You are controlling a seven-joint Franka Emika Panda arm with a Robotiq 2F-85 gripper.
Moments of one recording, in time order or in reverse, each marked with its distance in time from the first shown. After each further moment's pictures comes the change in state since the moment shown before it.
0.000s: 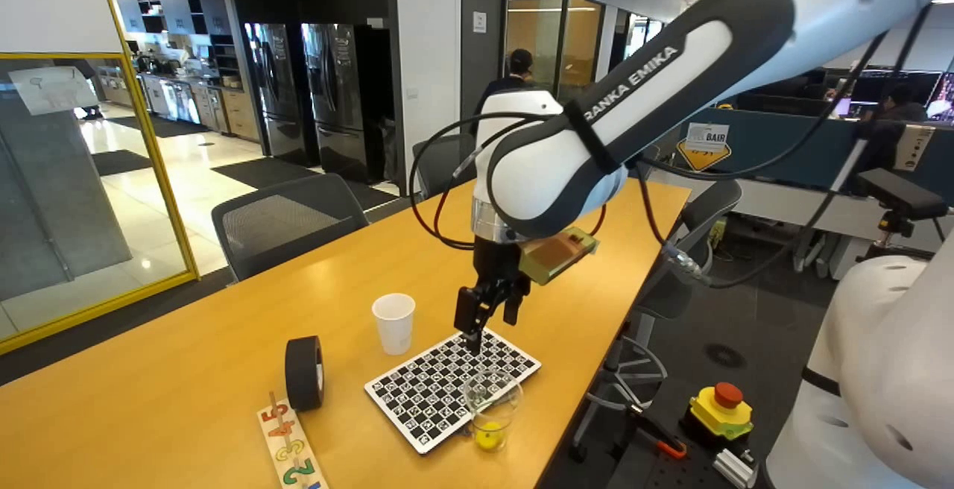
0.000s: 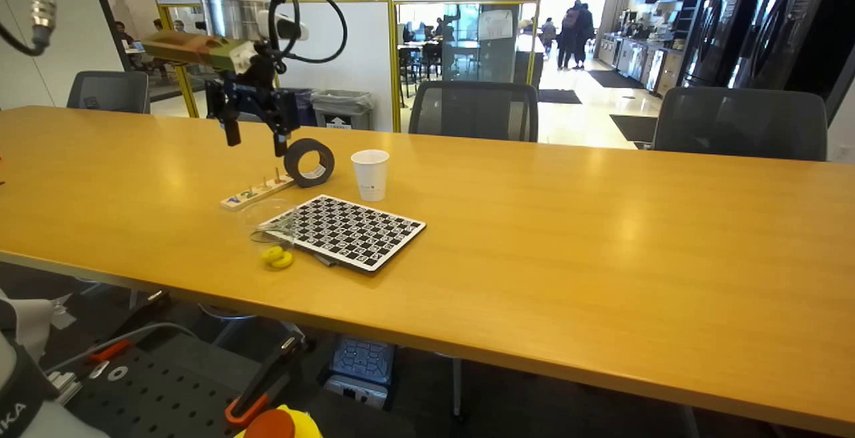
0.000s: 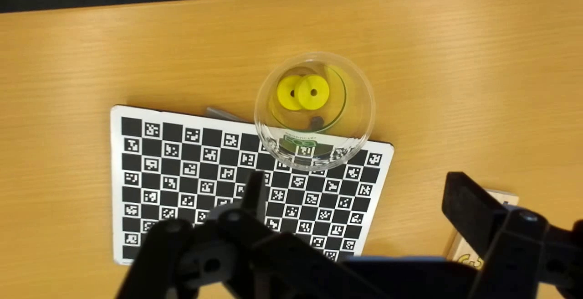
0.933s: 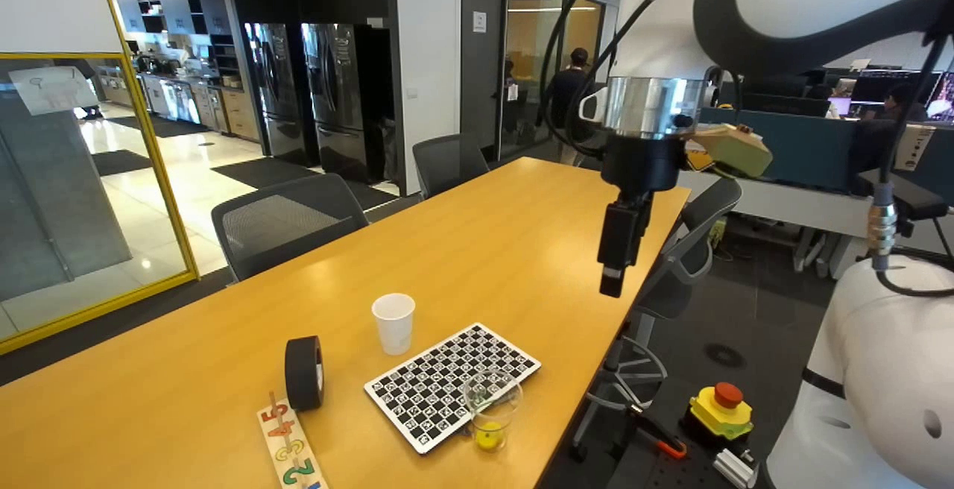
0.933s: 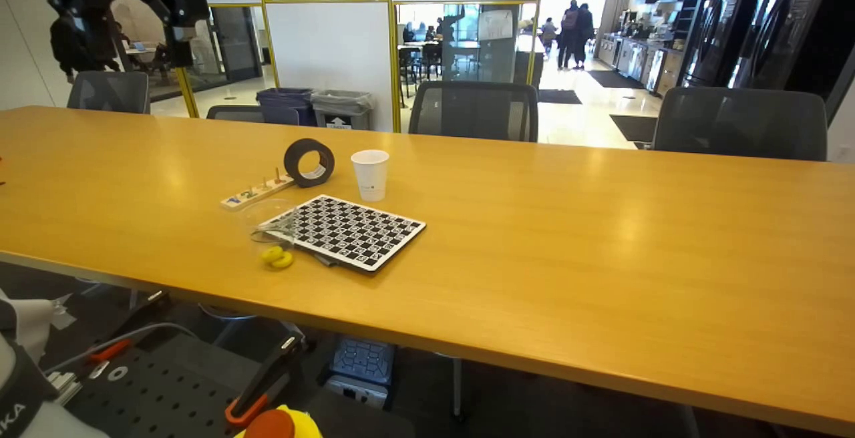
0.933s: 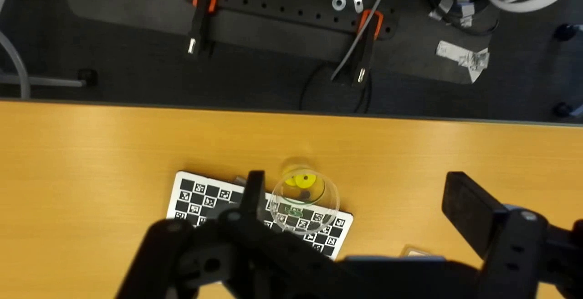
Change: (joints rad) arm 0.028 -0.720 -0.091 -0.076 -0.078 -0.682 -0.101
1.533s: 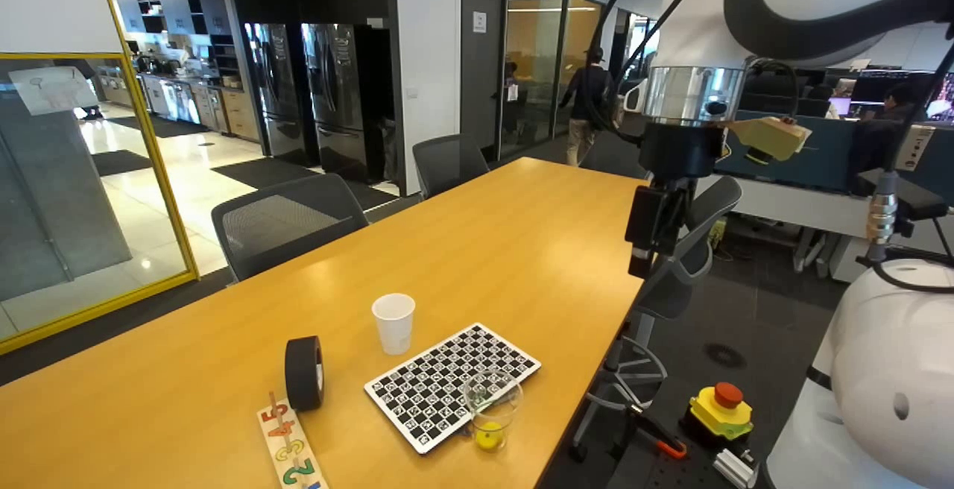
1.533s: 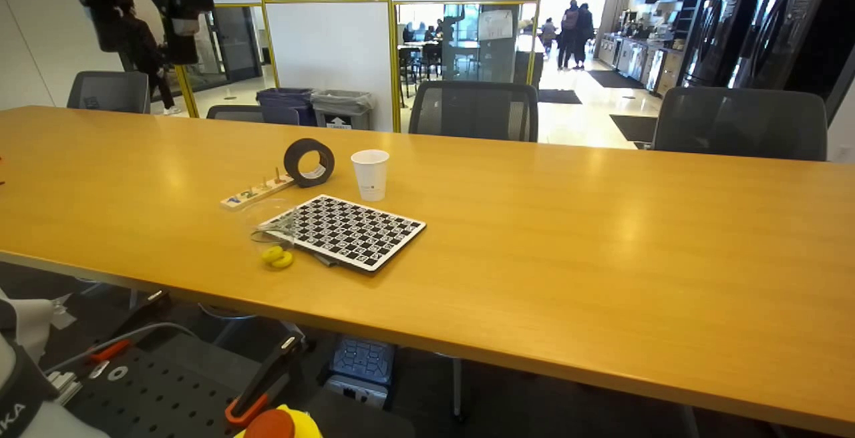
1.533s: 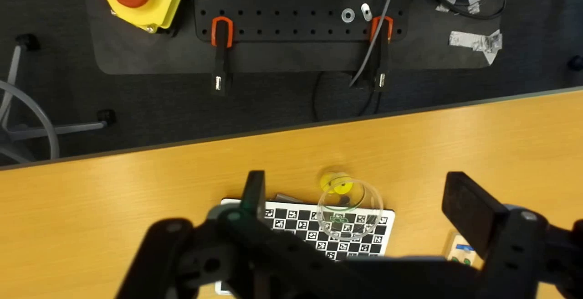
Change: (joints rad) arm -0.133 -0.079 -0.043 -0.012 -0.025 -0.070 0.037
